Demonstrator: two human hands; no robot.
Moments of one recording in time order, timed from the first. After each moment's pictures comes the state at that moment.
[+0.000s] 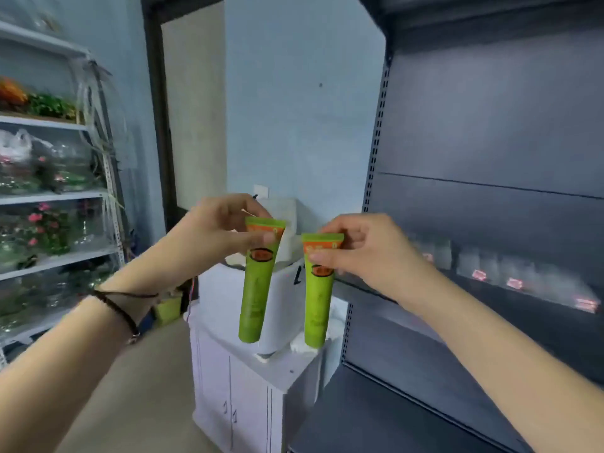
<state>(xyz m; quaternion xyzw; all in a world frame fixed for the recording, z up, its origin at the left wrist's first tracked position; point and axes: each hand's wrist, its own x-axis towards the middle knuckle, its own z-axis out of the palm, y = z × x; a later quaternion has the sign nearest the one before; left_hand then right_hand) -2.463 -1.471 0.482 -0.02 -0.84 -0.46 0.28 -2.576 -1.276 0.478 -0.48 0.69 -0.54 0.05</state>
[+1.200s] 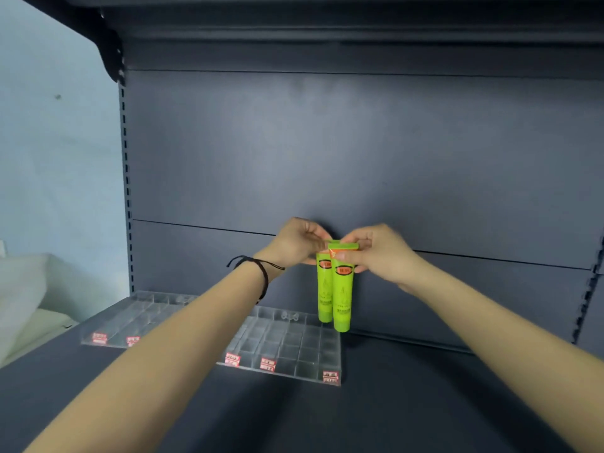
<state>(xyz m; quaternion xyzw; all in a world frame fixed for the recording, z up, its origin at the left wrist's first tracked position) -2.920 -1.113 0.552 -0.18 -0.80 -0.57 0.09 -2.898 -0.945 0.557 -0.23 0.85 -0.45 -0.13</state>
